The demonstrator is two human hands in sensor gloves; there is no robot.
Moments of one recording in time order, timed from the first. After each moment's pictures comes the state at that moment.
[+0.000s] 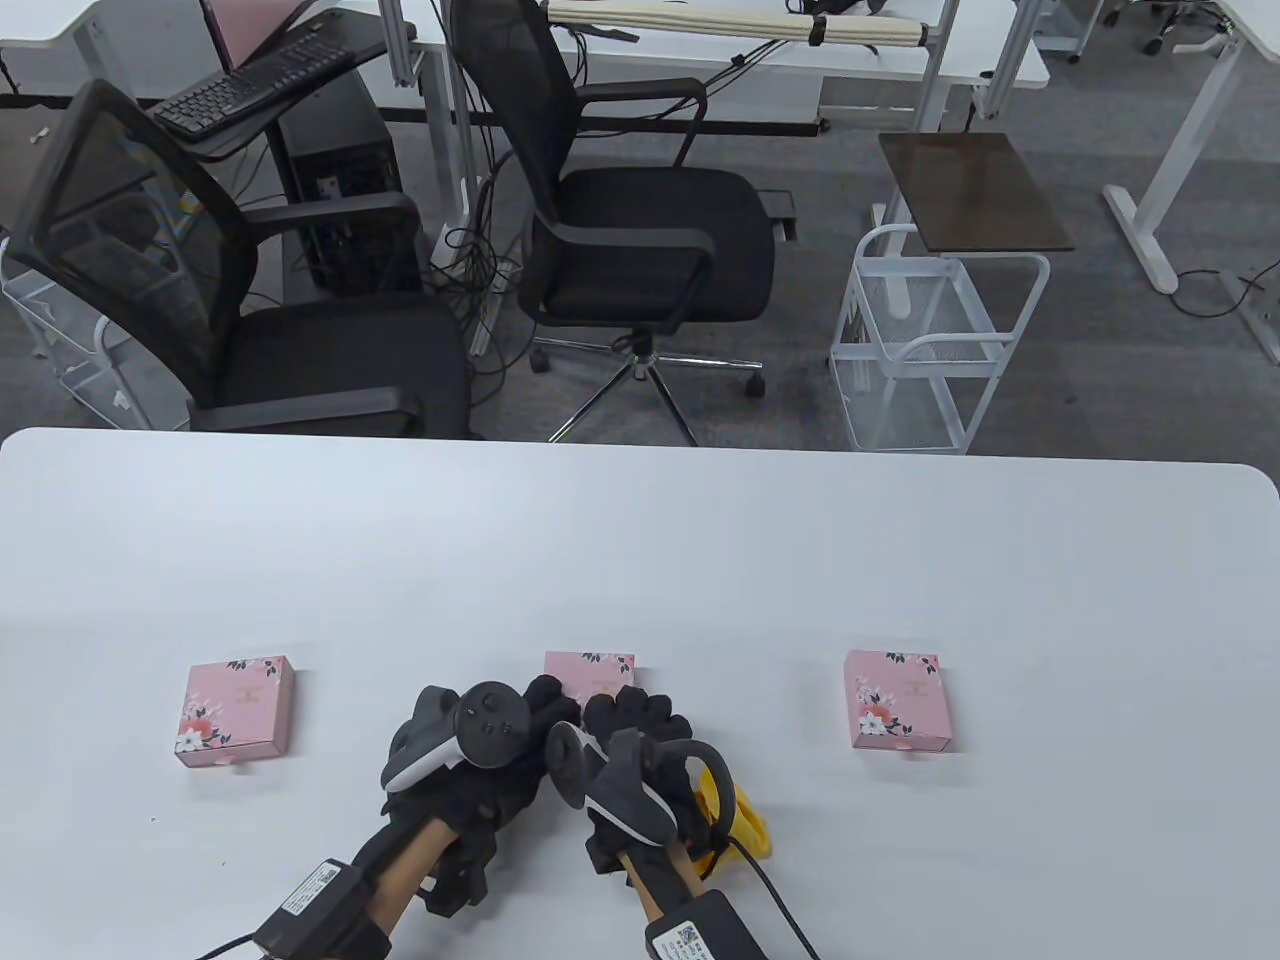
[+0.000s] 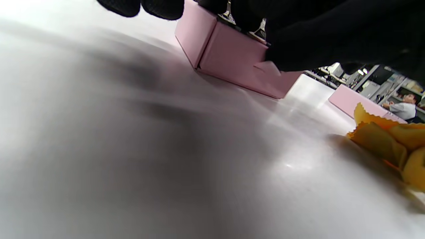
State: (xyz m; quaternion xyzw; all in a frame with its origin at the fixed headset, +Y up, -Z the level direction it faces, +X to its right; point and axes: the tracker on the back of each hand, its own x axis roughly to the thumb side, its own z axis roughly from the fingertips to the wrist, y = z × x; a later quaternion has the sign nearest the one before) left_hand -0.166 -0.770 -0.345 -0.17 -0.16 0.19 0.95; right_hand -0.016 -0.749 -0.325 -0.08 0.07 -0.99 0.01
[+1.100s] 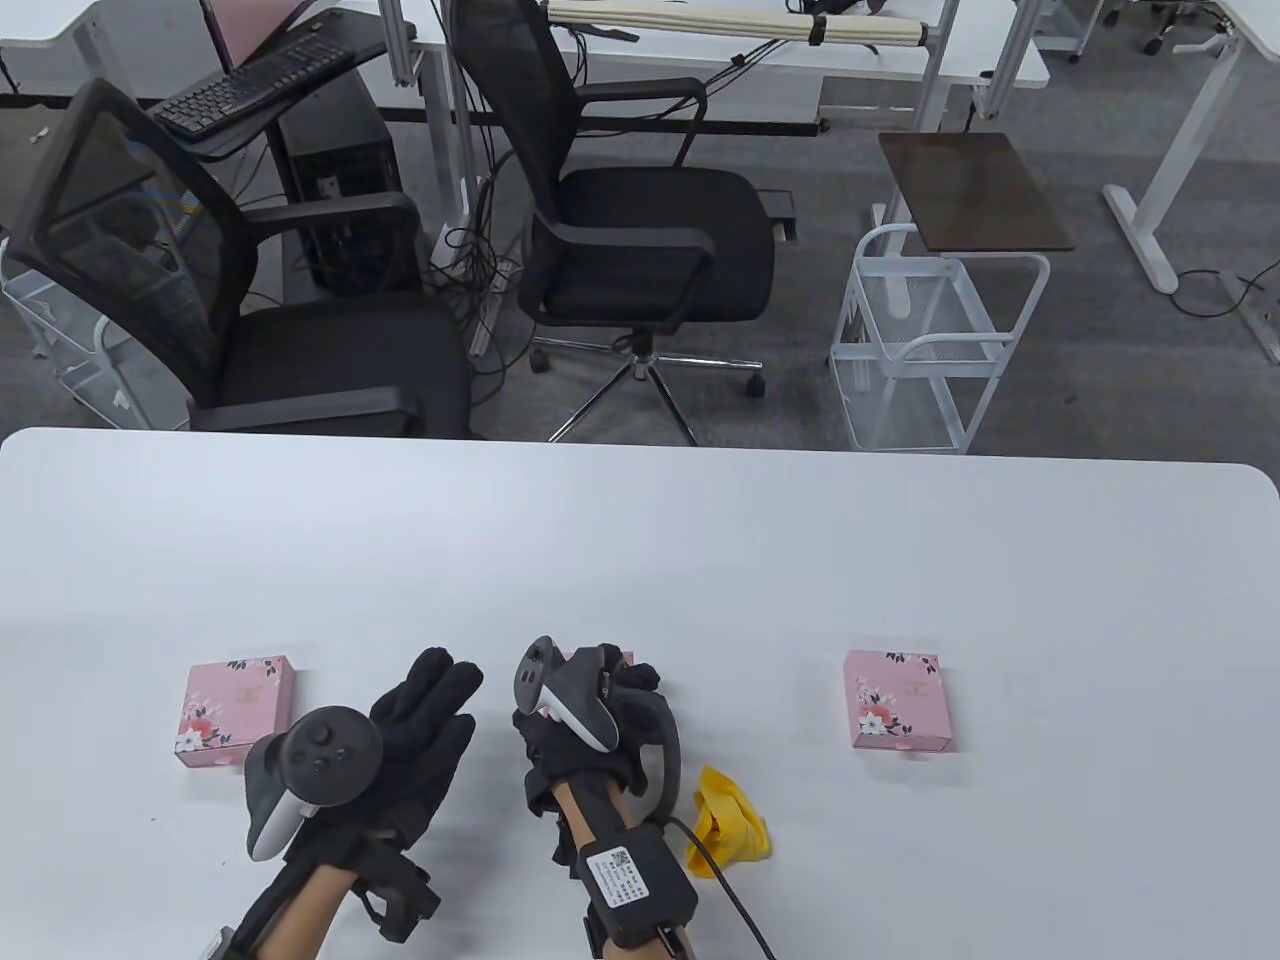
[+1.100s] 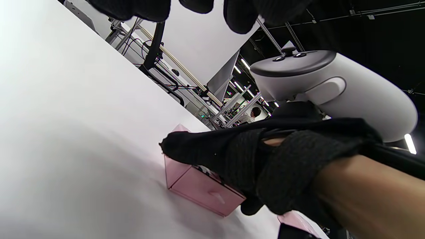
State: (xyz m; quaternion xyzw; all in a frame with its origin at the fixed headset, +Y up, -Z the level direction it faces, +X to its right) left_hand -0.244 -0.714 -0.295 -0.02 -0.11 0.37 0.92; right_hand -0.058 -0.755 -0.375 0.04 -0.17 -0.98 -0.04
